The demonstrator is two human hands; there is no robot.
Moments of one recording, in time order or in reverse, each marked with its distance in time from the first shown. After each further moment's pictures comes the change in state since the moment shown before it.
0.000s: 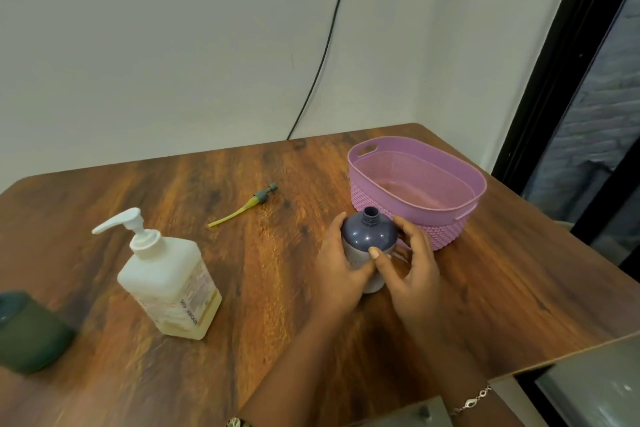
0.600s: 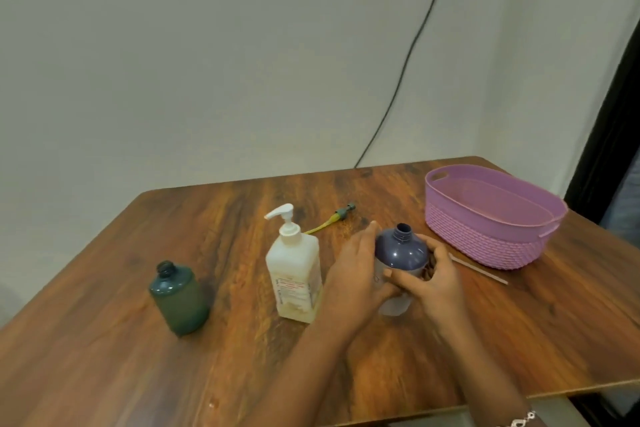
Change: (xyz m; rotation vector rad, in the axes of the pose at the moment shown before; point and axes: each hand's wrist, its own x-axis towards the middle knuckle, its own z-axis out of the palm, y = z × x) left_hand -0.043 0.012 -0.145 0.463 -0.066 0.266; right_hand -0.044 -0.077 0.068 0.249 -0.186 0.250
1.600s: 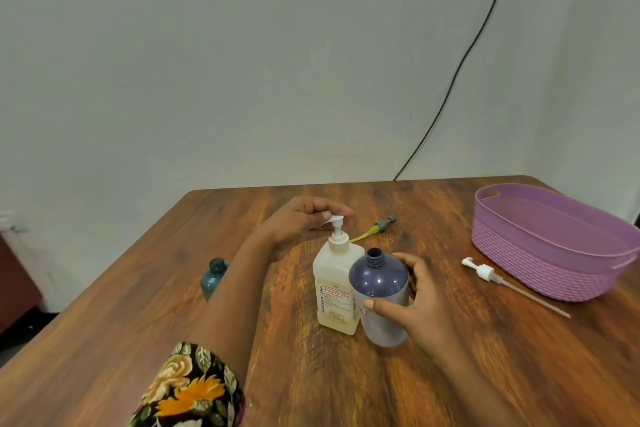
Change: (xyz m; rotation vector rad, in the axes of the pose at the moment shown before) left_hand 0.040 -0.076 -0.144 -0.684 -0.282 -0.269; right_hand -0.019 -0.018 0.066 -0.059 -0.302 -0.098
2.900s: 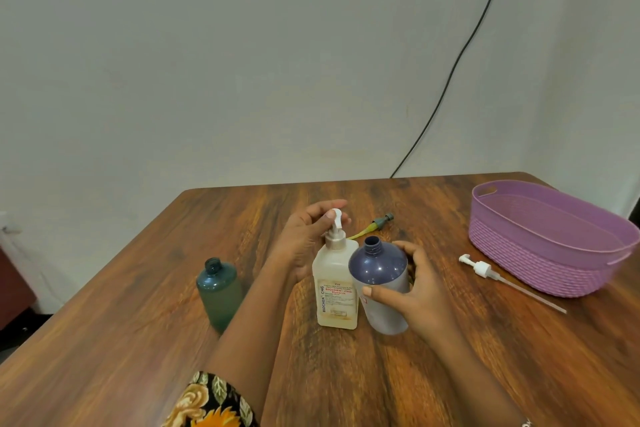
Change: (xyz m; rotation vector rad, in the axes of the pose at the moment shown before) left_hand 0.004 -0.026 0.032 -0.454 0.278 0.051; right_hand 0.008 -0.010 0.000 -0.071 0.038 0.015
